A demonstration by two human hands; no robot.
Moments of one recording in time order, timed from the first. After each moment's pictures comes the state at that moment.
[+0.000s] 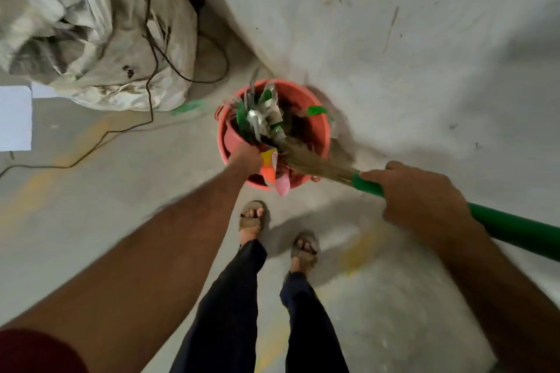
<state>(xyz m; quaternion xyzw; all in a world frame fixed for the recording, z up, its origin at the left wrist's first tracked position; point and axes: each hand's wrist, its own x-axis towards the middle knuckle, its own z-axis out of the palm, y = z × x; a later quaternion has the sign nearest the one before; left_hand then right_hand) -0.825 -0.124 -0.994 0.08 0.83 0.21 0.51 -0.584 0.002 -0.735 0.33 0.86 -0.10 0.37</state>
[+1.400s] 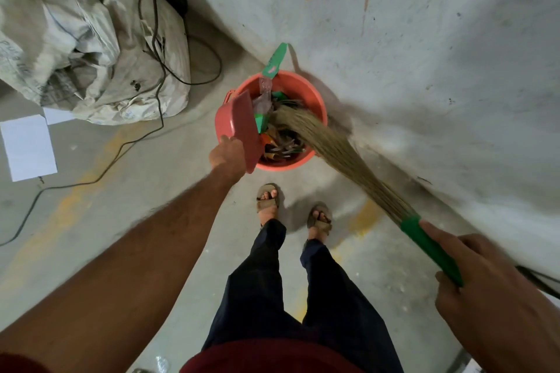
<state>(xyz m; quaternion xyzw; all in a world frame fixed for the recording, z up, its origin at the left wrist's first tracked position) -0.851 -0.177 -0.847 0.38 0.84 -0.17 0.34 -0.493 -0.151 -0.581 0.58 0.73 -0.25 0.27</state>
